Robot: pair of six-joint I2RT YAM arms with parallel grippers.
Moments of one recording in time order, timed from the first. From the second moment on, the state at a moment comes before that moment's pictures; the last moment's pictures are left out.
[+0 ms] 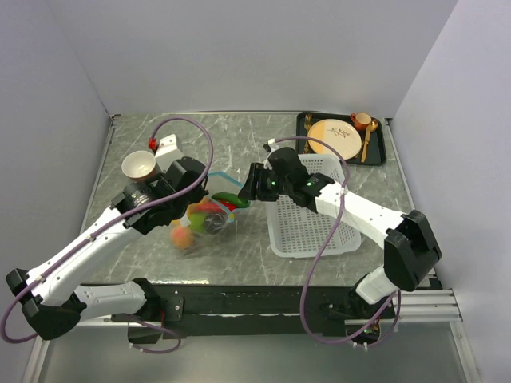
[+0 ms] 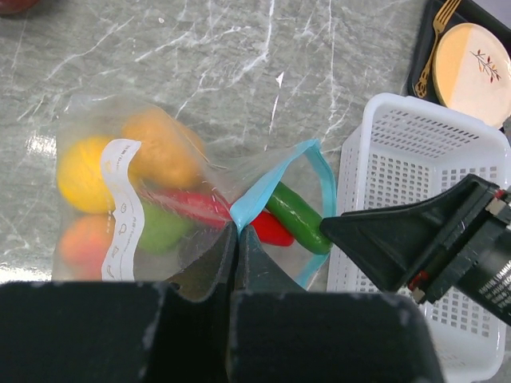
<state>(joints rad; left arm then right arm) -0.83 1.12 1.31 -0.93 -0.66 -0.96 0.70 1.51 1.13 -0.24 -0.20 0.70</state>
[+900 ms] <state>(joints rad) -0.78 1.09 1.33 -0.94 -0.68 -0.96 0.80 1.51 1.54 -0.37 -0.25 0.61</state>
